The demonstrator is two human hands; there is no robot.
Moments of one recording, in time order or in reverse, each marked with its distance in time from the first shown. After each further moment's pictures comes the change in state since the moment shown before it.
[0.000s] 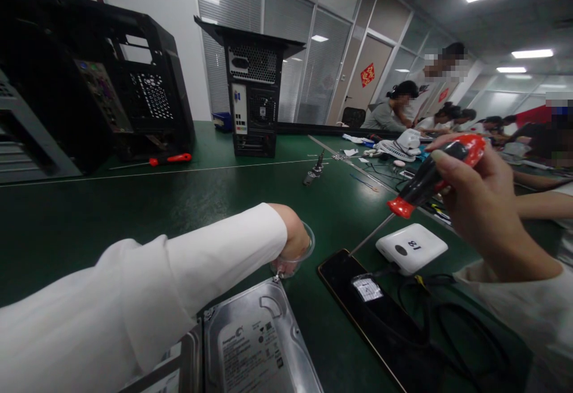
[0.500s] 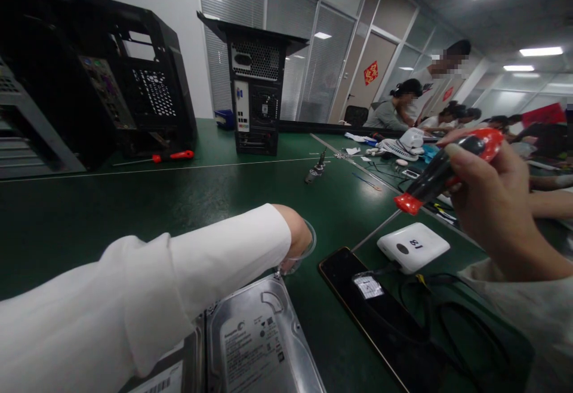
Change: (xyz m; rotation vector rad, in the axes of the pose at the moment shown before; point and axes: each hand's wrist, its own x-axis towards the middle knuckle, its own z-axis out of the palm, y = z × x) left_hand -0.004 0.010 0.002 0.114 0.093 -0.073; right_hand 0.004 -0.006 0.002 0.037 0.081 0.018
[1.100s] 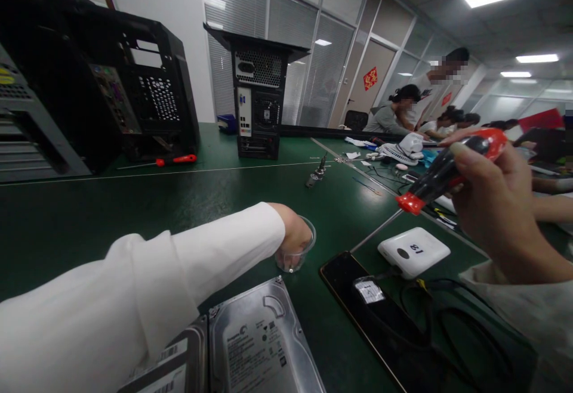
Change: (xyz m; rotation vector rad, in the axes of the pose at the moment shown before) left_hand 0.009 -0.021 0.003 -0.207 -0.023 0.095; right_hand 0.003 -0.006 0.002 0.022 0.025 0.006
